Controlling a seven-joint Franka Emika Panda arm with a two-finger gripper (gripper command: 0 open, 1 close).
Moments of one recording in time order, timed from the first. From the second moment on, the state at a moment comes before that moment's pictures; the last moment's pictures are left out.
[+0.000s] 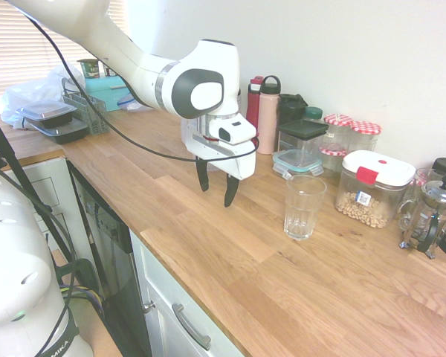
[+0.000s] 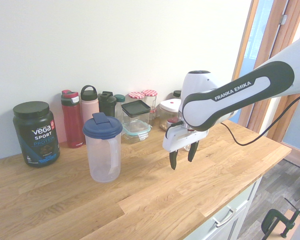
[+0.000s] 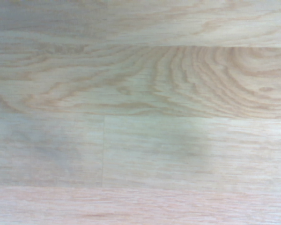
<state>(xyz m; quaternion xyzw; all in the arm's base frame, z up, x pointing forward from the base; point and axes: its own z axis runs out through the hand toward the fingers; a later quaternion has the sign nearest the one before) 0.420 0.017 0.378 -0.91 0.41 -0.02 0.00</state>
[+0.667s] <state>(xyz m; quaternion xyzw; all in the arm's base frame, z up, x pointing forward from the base) 0.371 0.144 0.502 -0.89 0.45 -0.11 0.02</state>
